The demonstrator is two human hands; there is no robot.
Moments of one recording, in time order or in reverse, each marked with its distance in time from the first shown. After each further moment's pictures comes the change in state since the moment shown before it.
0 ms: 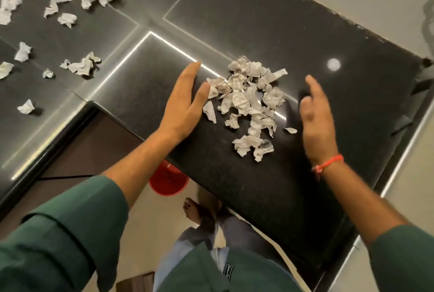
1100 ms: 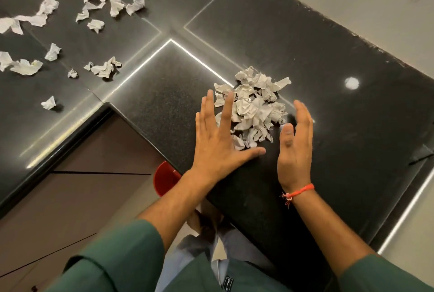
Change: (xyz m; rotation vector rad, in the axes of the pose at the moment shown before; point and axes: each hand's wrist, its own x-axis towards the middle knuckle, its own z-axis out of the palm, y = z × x) left_hand -0.046 0.026 0.059 0.290 0.041 -0.026; right_hand -0.021 -0.020 0.054 0.127 0.065 -0.074
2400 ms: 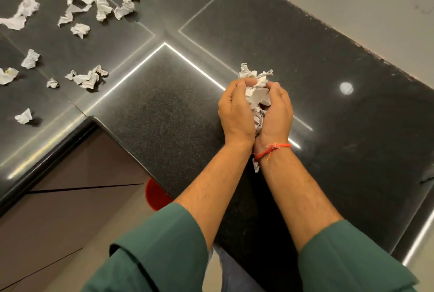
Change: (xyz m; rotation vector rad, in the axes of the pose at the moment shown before) left_hand 0.105 0.057 0.015 -1.243 0.375 -0.487; right_hand 0.096 -0.058 0.066 0.962 0.232 0.632
